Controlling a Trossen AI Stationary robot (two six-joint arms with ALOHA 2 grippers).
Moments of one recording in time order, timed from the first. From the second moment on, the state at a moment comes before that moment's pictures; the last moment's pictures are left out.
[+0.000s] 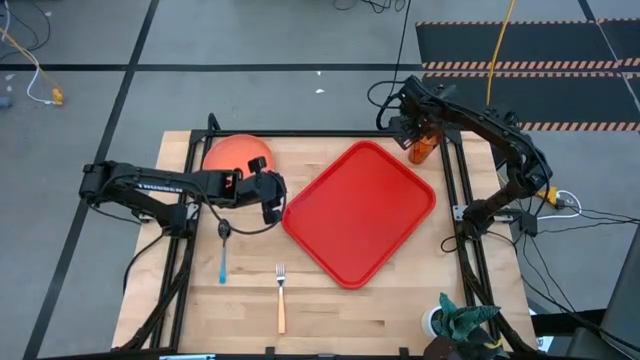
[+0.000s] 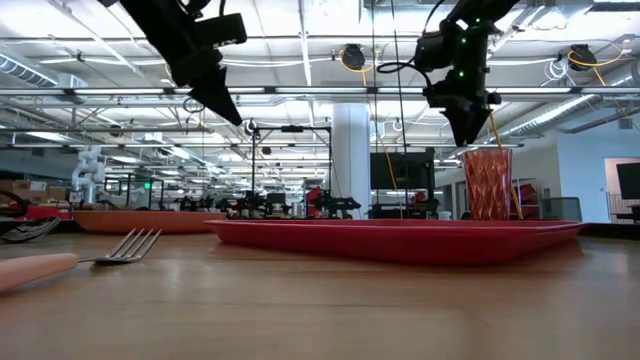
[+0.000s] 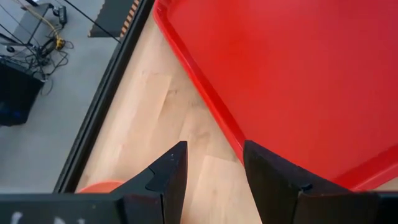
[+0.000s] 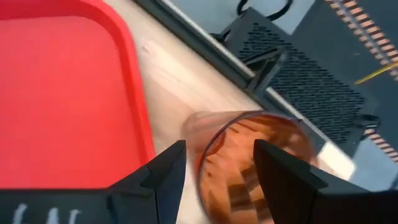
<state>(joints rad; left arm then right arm) 0.03 1.28 0.93 -0.52 -0.43 0.03 -0.85 1.52 1.39 -1.18 0.24 0.03</state>
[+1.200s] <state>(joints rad) 0.03 1.28 0.86 -0.46 -0.44 0.02 -0.72 1.38 1.34 -1.03 0.04 -0.19</state>
